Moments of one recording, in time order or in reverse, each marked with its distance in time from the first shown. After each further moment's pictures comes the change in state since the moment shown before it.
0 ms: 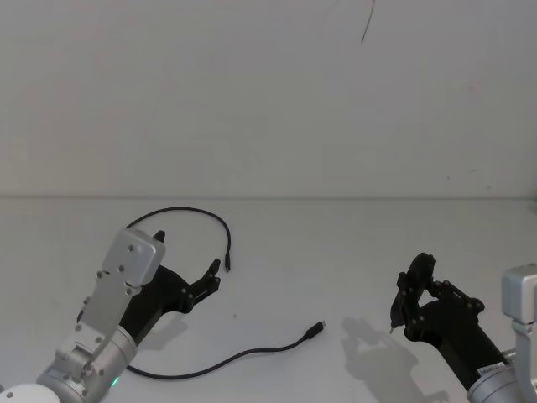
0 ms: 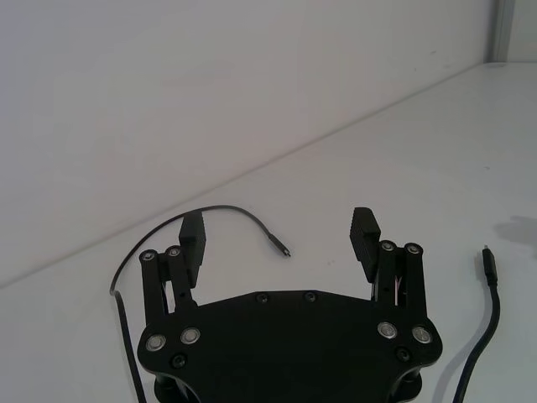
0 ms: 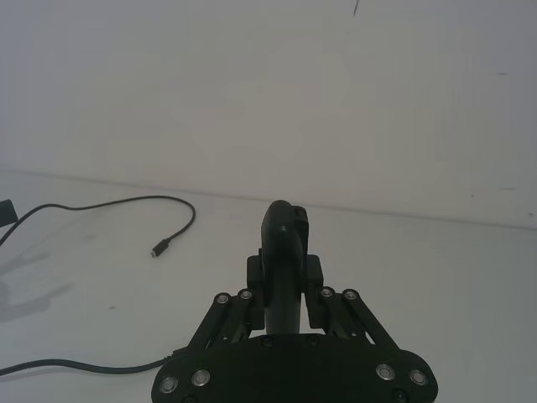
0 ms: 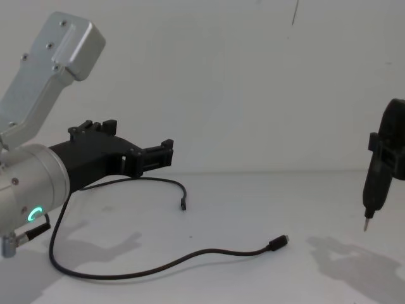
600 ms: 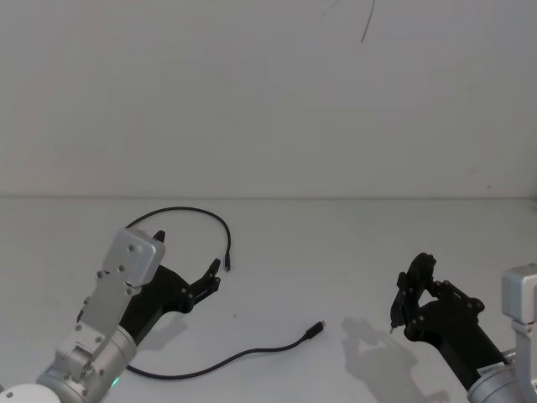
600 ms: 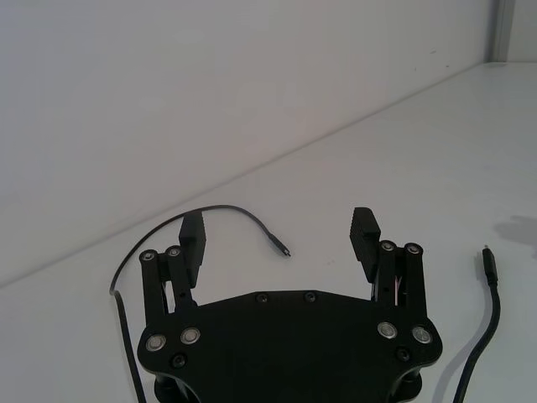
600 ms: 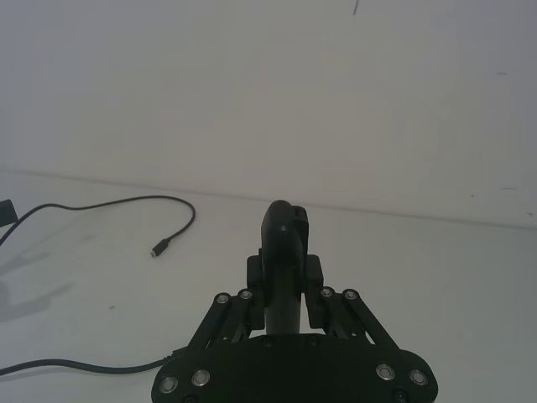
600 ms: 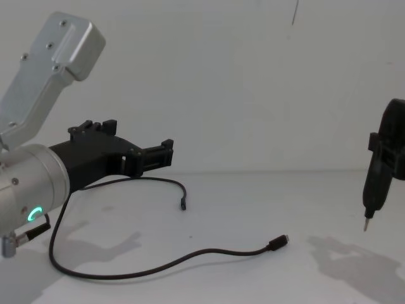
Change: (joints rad) left arm 0.000 0.000 0.000 0.000 0.000 0.000 0.000; right arm 0.000 0.000 0.000 0.000 0.000 0.000 0.000
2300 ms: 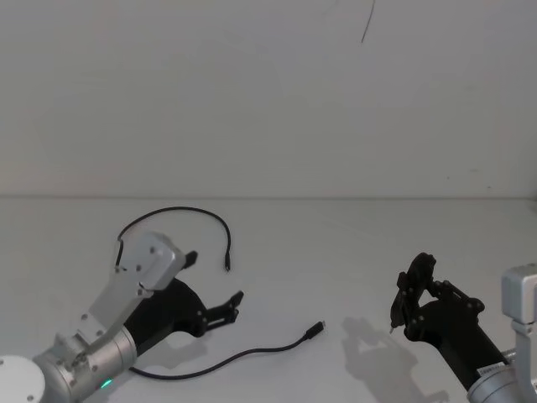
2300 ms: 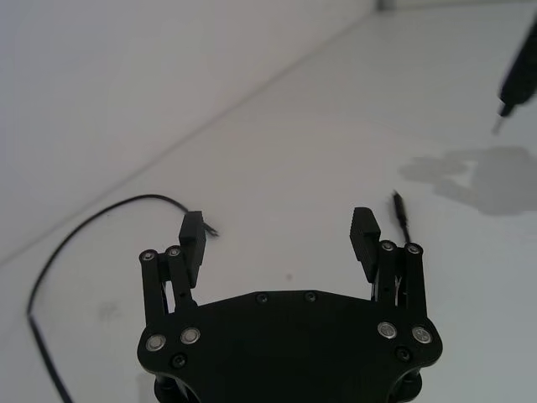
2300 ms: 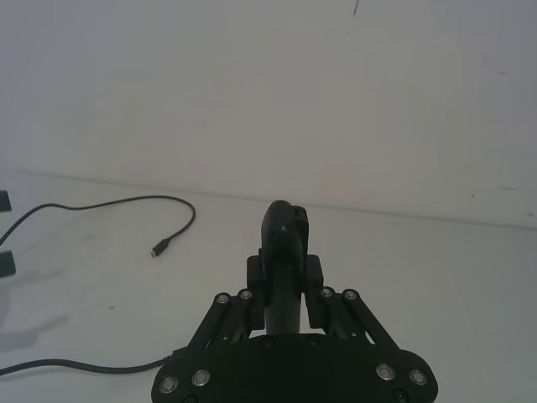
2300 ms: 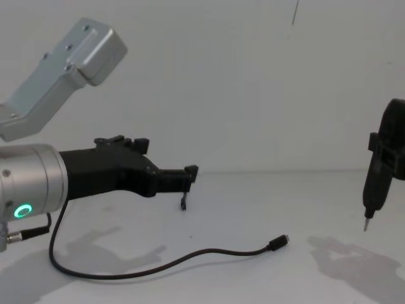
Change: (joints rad) left arm -0.059 0.084 0.032 -0.011 -0.053 0.093 -0.241; right arm 0.000 0.000 0.000 0.000 0.000 0.000 0.000
